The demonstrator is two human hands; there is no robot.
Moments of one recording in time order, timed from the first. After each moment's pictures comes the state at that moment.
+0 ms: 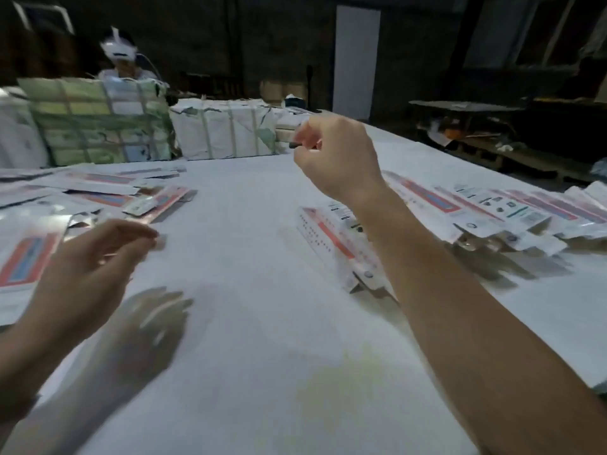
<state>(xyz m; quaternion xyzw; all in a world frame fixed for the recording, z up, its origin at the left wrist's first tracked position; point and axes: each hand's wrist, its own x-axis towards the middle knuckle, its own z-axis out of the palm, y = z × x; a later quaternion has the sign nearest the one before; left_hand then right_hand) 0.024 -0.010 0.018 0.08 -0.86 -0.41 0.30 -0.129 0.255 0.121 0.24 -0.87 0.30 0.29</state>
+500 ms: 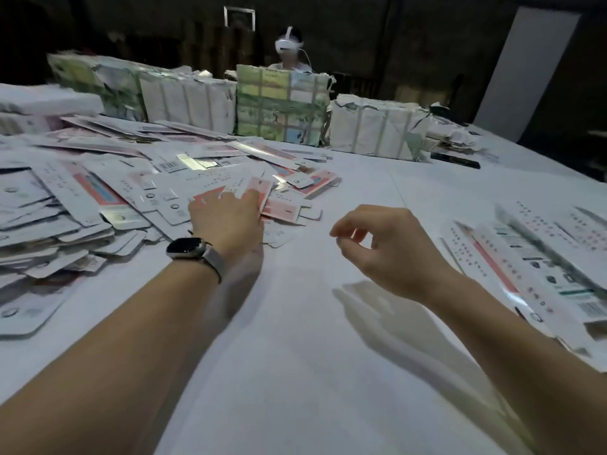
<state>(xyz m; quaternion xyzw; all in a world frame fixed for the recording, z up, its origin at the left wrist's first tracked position) 0.043 -0.055 0.023 0.36 -0.93 0.04 0.09 -0.038 0.161 0.047 0.52 -0.79 0.30 0.11</state>
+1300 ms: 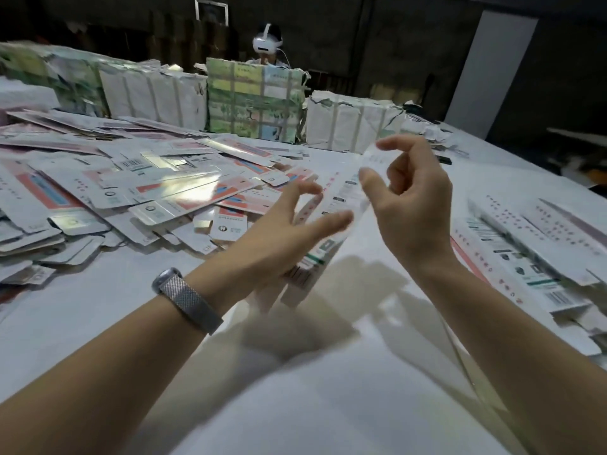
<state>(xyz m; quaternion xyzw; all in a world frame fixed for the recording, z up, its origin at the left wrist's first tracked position) 0.046 0.027 0.040 0.09 -0.79 -0.58 0.15 -0.060 0.163 0.065 0.39 -0.68 0.55 0.28</state>
